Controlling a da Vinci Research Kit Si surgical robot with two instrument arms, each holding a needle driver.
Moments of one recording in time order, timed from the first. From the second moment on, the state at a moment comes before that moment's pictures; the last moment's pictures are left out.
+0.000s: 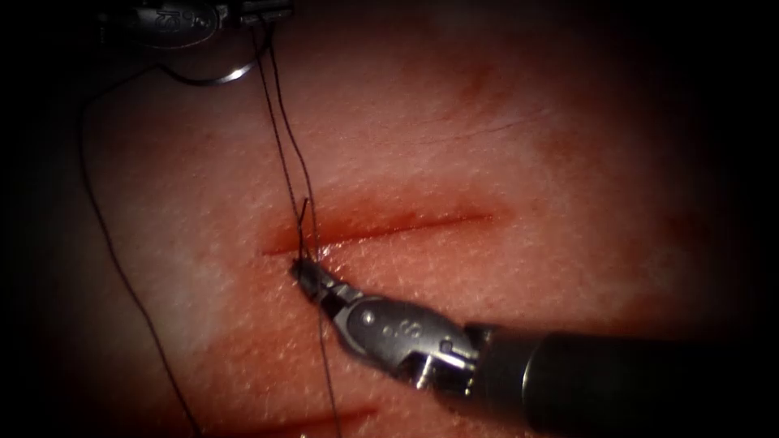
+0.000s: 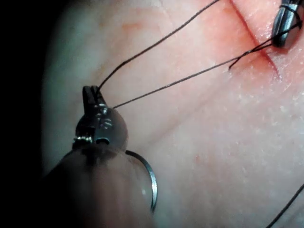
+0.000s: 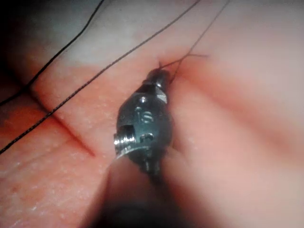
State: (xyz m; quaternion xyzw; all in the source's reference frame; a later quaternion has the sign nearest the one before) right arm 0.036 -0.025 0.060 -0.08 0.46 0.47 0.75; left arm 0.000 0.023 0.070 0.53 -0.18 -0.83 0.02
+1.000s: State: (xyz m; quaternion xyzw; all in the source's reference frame) right arm 0.035 -0.028 0.057 -0.07 0.46 0.49 0.74; left arm -0.001 0.028 0.073 0.52 -0.23 -0.82 -0.04
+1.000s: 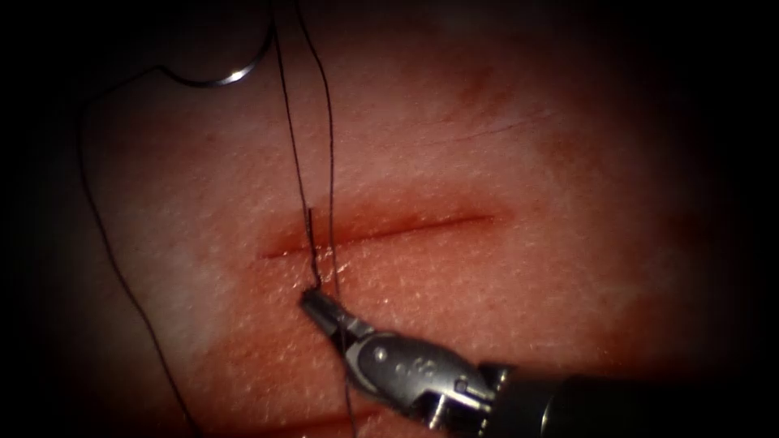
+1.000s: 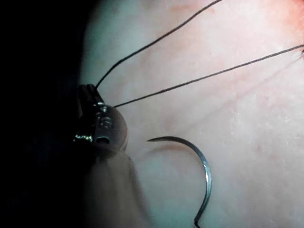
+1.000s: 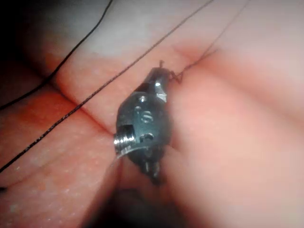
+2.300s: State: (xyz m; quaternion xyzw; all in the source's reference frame) right arm 0.035 -0.035 0.056 0.00 0.43 0.49 0.76; left arm -0.002 0.032 0.082 0.48 -0.29 -0.82 -0.07
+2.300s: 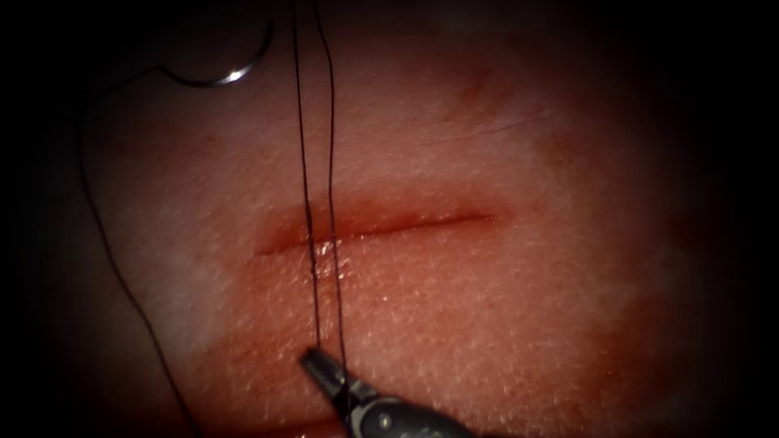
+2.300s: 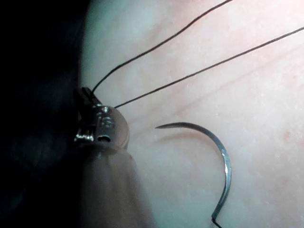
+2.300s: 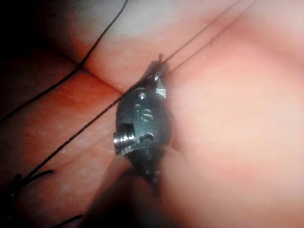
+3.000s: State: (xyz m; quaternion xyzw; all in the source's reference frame) right arm 0.034 -0.033 0.055 -0.06 0.52 0.41 0.75; left arm -0.003 0.028 0.076 0.55 -0.23 -0.80 -0.06
